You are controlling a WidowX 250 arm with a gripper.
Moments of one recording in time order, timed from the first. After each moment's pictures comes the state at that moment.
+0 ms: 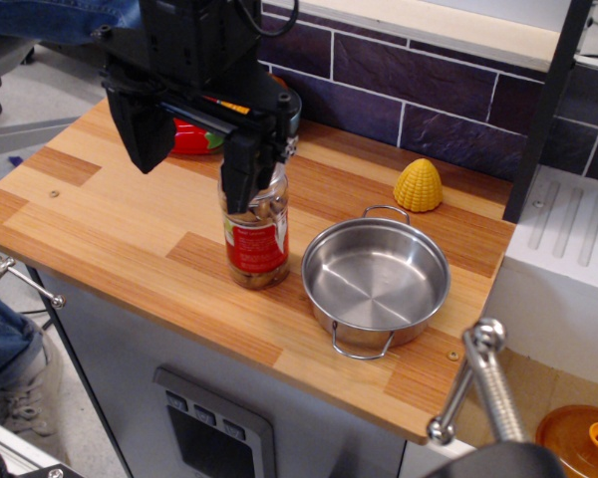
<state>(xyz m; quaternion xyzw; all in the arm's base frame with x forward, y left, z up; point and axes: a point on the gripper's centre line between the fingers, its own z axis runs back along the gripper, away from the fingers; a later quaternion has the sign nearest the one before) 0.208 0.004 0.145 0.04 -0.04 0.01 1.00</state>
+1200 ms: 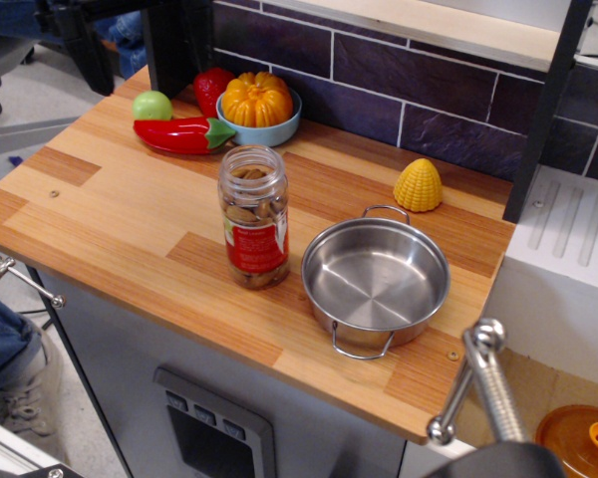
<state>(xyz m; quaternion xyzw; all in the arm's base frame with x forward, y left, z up) 0.266 0.076 0.153 -0.09 0.09 0.39 0.91</state>
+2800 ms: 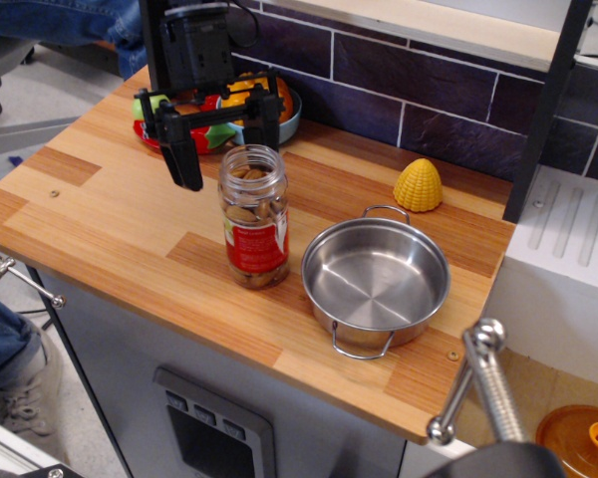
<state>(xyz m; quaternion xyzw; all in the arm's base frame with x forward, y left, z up) 0.287 0.057 0.060 -0.05 0.23 0.52 0.82</state>
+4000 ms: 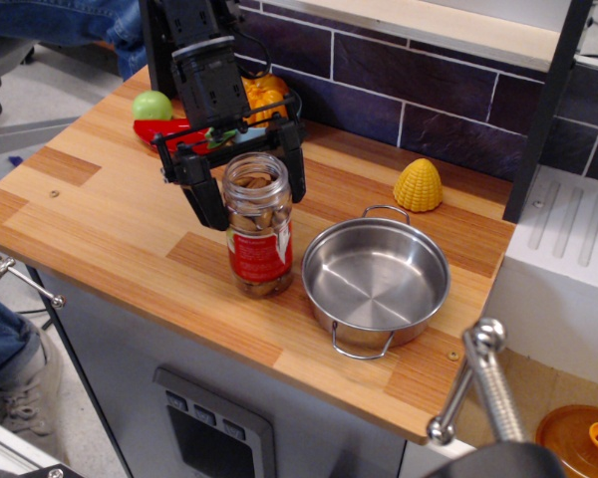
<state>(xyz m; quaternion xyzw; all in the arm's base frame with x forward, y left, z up) 0.273 0.023 0.055 -0.12 0.25 0.49 0.82</state>
